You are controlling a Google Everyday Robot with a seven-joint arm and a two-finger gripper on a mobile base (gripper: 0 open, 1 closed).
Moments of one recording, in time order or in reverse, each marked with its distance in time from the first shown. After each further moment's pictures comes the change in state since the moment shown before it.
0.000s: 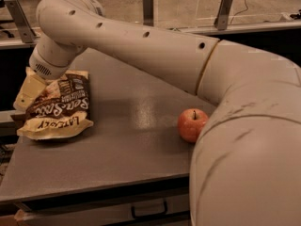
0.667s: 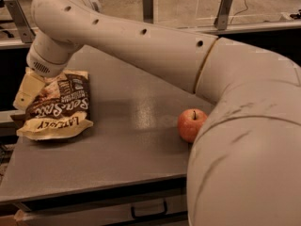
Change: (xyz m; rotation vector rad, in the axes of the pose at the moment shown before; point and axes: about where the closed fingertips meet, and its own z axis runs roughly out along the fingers) arm -0.009 0.001 -0.004 0.009 0.008 -0.053
